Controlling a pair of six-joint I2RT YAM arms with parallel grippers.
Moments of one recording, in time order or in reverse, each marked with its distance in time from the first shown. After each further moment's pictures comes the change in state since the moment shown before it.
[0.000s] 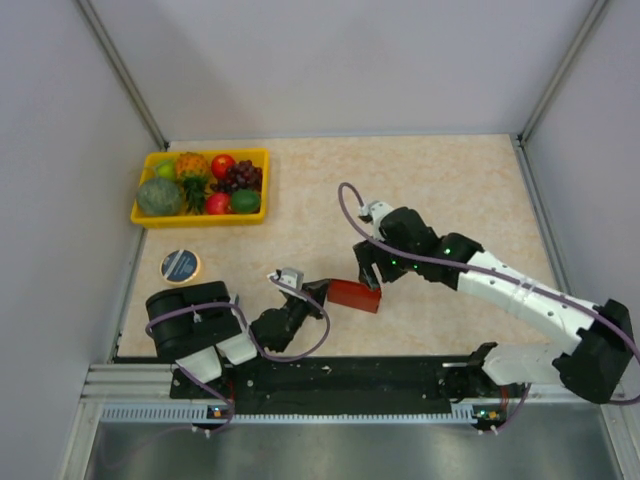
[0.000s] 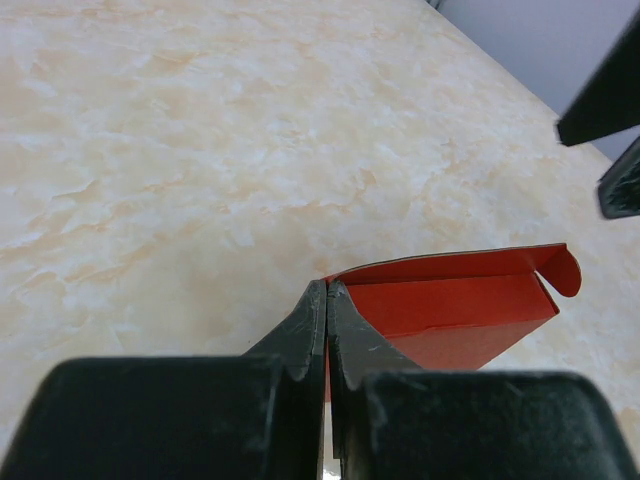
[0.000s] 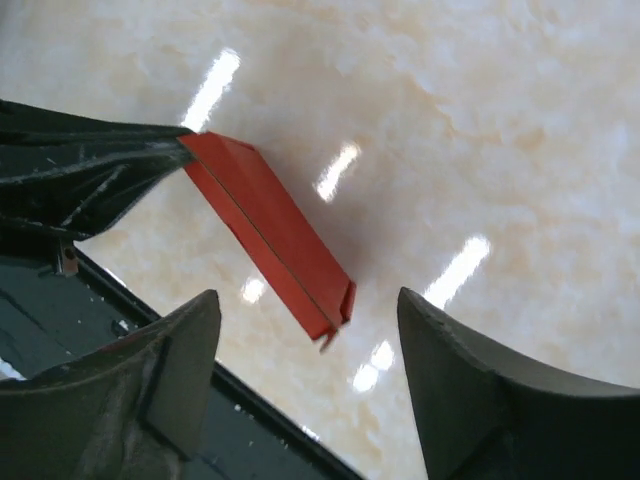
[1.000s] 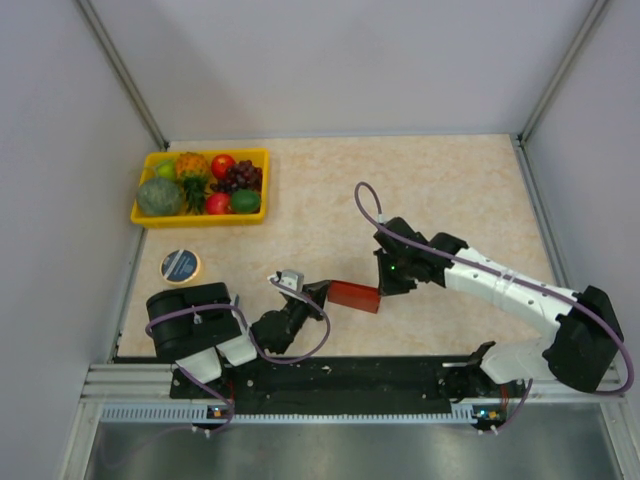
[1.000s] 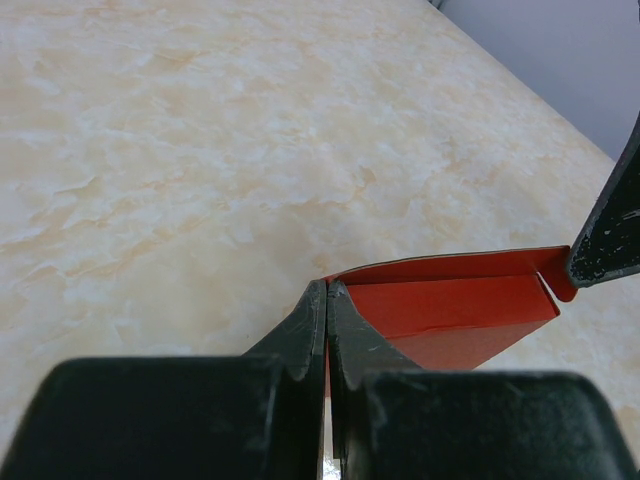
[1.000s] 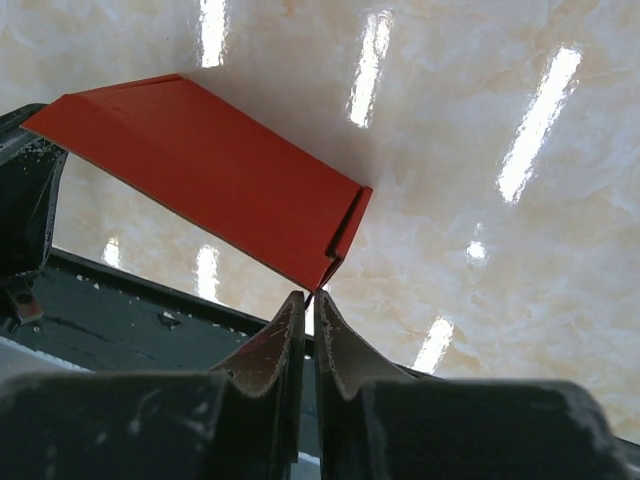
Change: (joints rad) left arm -0.024 0.000 -0.002 0.000 -0.031 0.003; right arm -0.011 0.045 -0.027 -0.212 0.058 0.483
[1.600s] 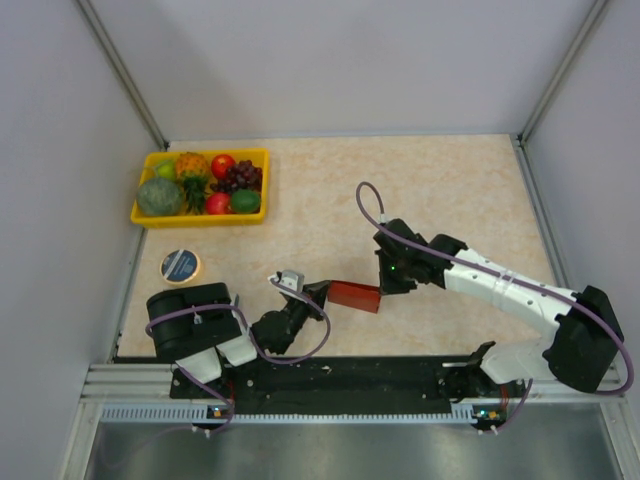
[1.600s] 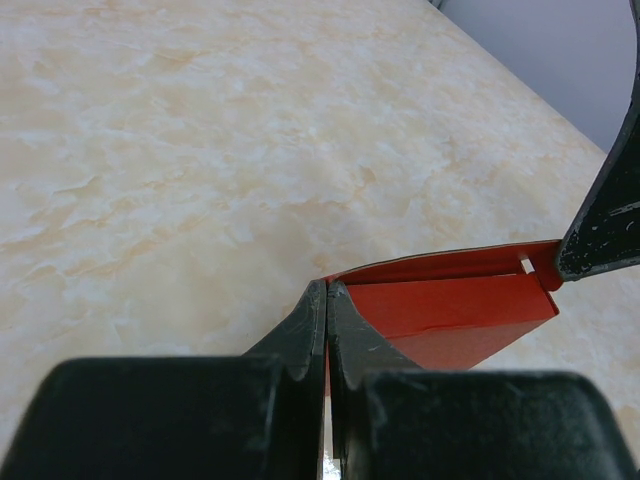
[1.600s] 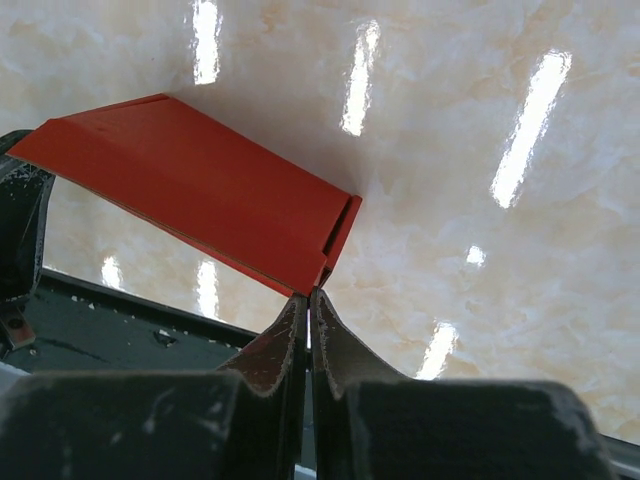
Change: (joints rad) left arm -0.004 -0.001 0.000 0.000 -0.005 0.001; right arm 0.002 -0.001 -0.019 0.018 0.039 0.032
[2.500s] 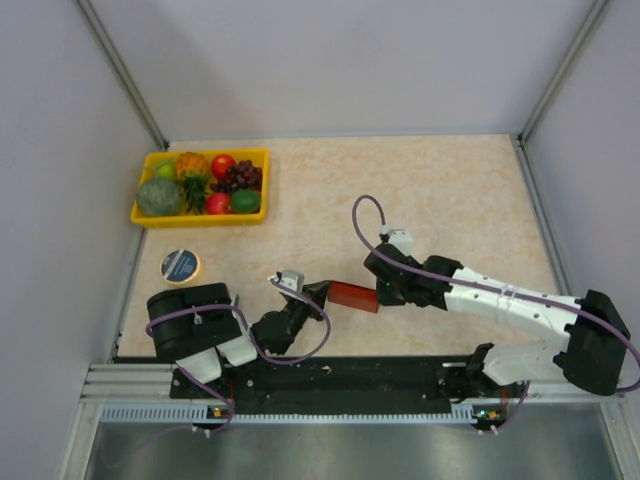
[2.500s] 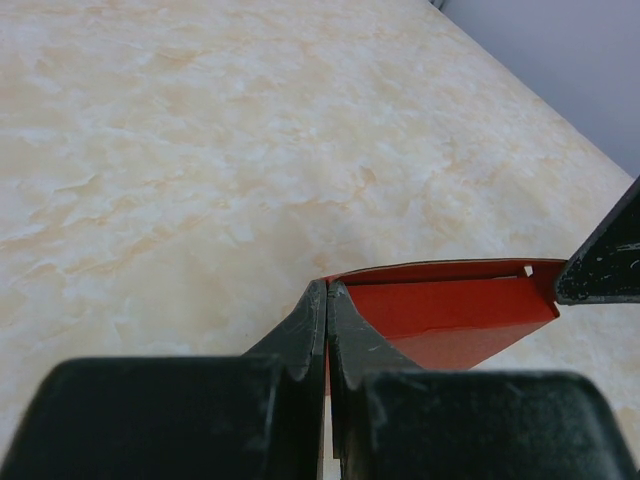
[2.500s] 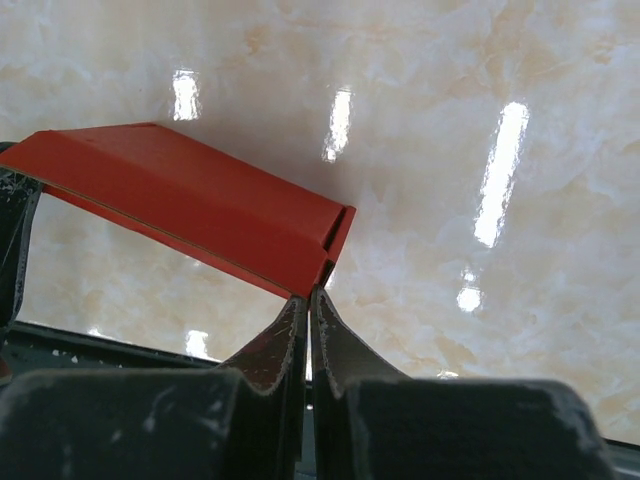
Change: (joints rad) left arm -0.003 0.000 0.000 0.000 -0.008 -0.002; right arm 0.156 -0.056 -0.084 0.061 0.229 0.158
